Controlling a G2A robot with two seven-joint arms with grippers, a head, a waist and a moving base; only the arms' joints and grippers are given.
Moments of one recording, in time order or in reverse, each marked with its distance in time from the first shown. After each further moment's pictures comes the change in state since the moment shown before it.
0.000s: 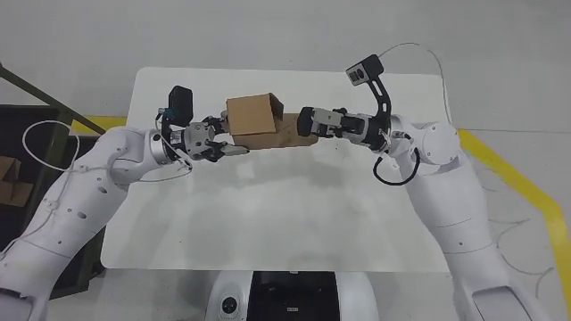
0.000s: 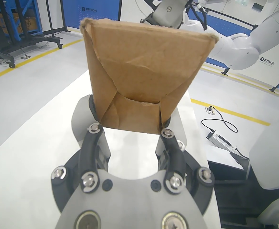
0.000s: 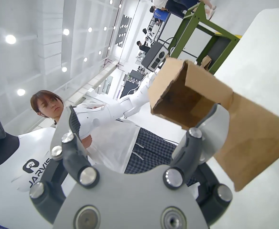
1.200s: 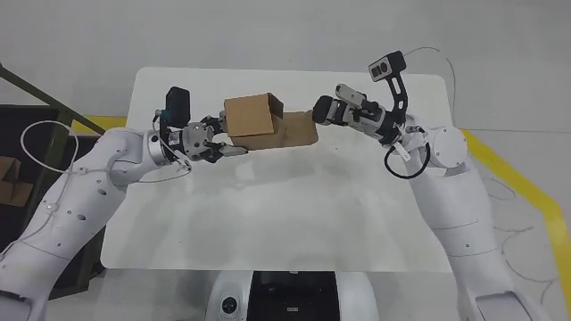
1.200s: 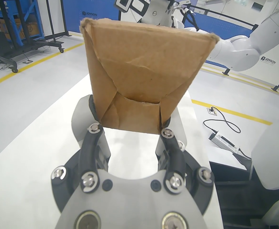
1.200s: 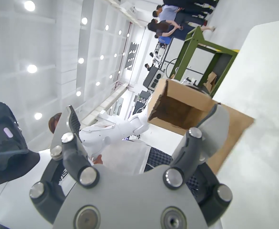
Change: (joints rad) left arm 0.019 0.004 -0.016 -0.017 0.040 0.000 0.048; right arm -0.029 0.018 0.068 0.055 0.048 0.026 -0.123
